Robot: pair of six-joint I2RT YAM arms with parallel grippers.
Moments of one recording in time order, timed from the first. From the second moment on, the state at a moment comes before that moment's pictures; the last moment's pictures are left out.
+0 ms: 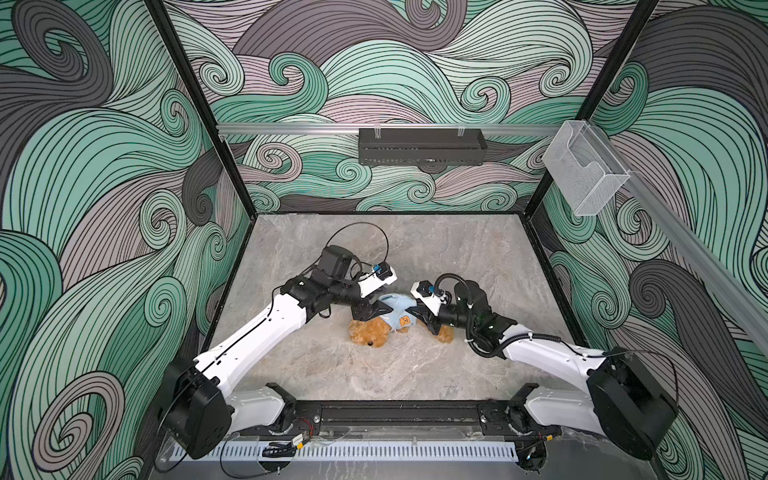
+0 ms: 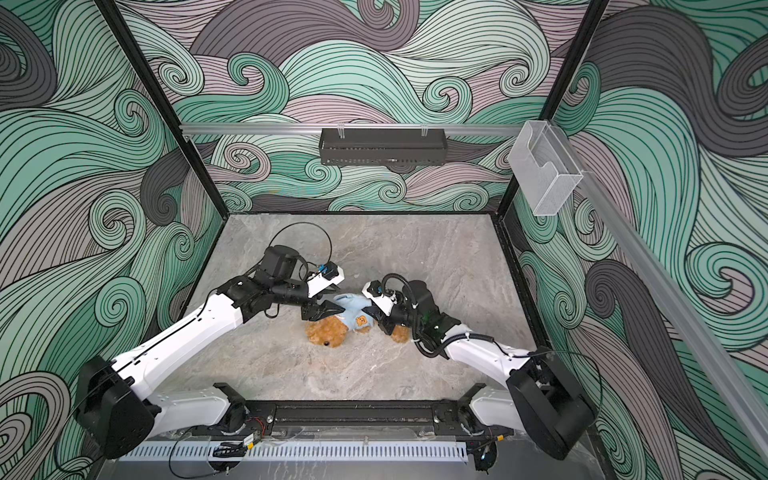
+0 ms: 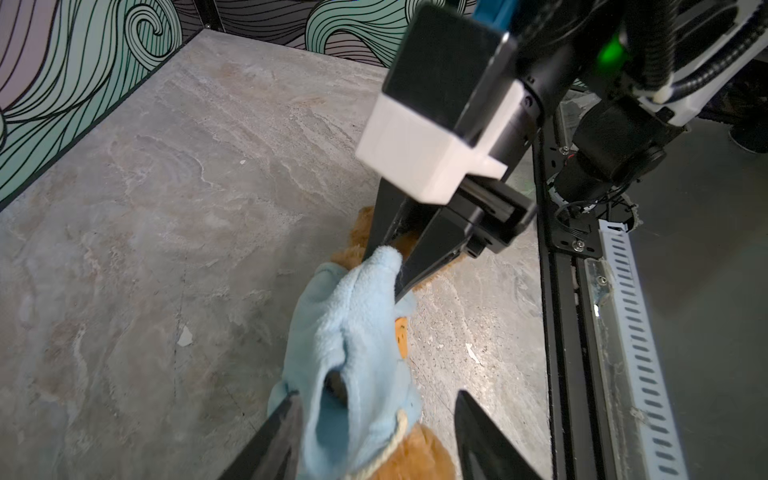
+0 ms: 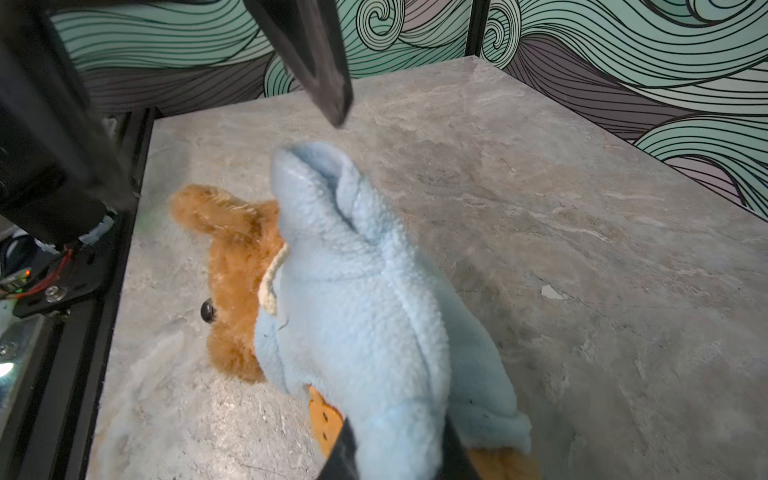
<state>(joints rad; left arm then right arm) -0.56 1.21 1.00 -0.54 0.60 0.47 0.65 1.26 0.50 0.31 -0.45 -0.26</state>
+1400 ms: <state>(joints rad) -0.62 1.37 1.20 -0.84 0.46 0.63 0.71 1.23 0.46 0.36 -0.35 -0.38</state>
